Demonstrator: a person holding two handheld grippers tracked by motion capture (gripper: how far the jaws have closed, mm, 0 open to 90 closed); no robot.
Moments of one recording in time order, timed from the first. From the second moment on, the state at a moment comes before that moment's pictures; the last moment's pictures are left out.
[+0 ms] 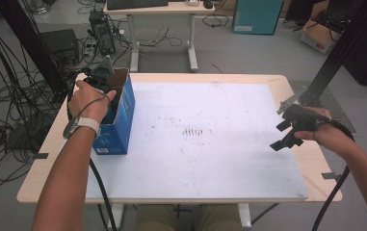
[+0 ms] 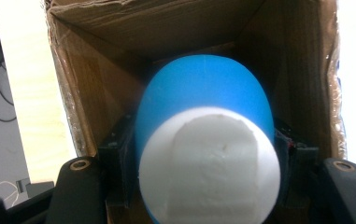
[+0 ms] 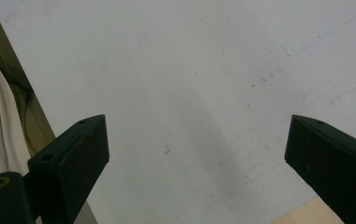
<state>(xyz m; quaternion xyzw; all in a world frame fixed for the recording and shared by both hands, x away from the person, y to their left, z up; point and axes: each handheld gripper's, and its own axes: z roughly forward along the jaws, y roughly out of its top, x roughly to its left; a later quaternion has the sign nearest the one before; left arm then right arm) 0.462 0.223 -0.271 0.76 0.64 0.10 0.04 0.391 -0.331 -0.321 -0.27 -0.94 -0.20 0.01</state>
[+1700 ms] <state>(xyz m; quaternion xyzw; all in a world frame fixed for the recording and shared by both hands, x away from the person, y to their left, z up) 0.459 0.223 -0.271 0.75 0.65 0.11 0.04 0.391 -0.330 -0.320 -0.27 -0.94 -0.21 0.00</state>
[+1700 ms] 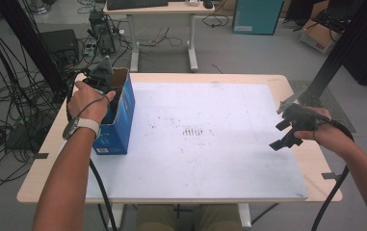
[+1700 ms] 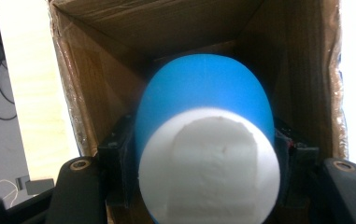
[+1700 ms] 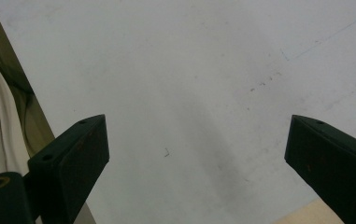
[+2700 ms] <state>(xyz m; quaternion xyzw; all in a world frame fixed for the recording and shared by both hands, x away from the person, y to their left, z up) 0.458 0.223 -0.271 0.75 0.65 0.11 0.04 0.389 -0.332 -0.320 -0.27 -0.94 -0.21 0.00</state>
